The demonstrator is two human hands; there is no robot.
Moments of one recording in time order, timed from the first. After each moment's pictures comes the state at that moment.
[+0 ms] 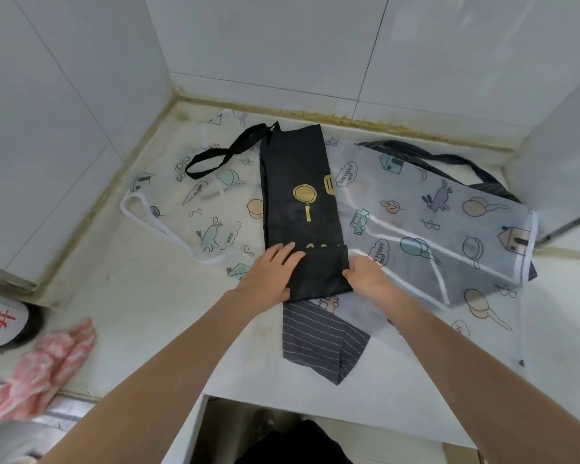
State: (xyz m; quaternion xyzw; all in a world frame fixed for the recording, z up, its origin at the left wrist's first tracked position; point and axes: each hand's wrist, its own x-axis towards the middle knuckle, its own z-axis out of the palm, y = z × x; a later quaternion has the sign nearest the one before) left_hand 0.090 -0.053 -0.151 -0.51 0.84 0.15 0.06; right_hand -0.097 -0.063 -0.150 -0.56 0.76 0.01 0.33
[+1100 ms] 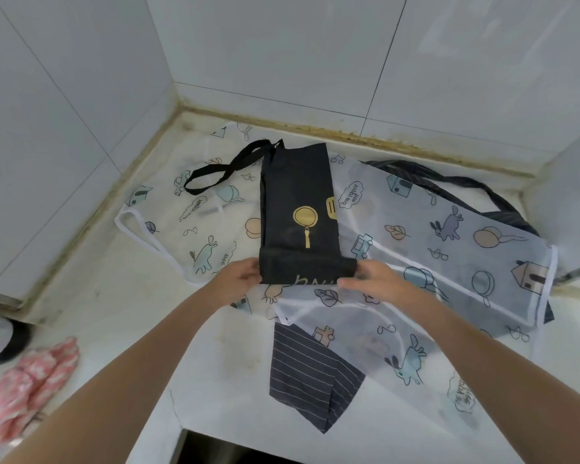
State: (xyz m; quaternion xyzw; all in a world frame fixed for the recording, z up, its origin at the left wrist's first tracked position) left_hand 0.126 -0.092 -0.153 -0.64 0.59 0.47 -0.13; right_hand -0.144 -0.108 -0.143 -0.63 0.60 -0.07 0.49
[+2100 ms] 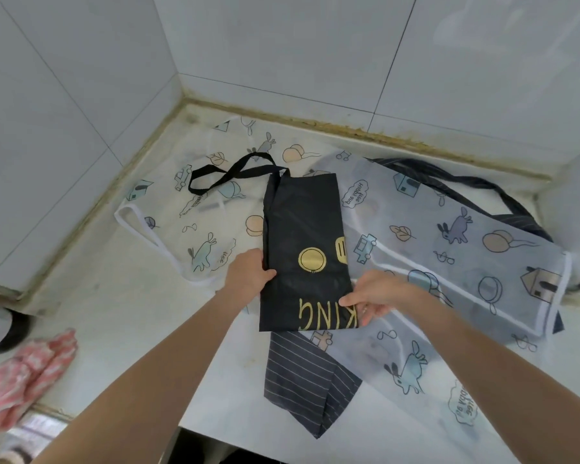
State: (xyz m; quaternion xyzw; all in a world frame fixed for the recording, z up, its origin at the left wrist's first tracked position) left_hand 0.086 -0.110 -0.153 -0.75 0.58 0.32 -0.03; right_hand -0.135 -0.114 -0.126 -0.54 0.66 0.17 0.50
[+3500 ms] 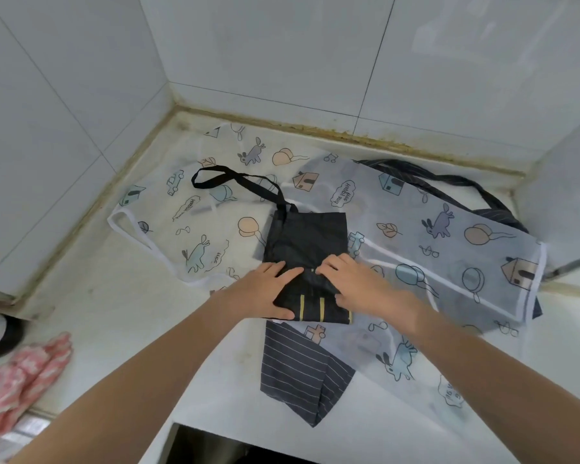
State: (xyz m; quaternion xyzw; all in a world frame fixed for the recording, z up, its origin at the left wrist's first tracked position) left_hand 0.078 -0.088 -0.152 -0.48 0.83 0.24 0.15; right_hand -0.125 -0.096 -0.133 -0.87 0.46 0.14 0.12
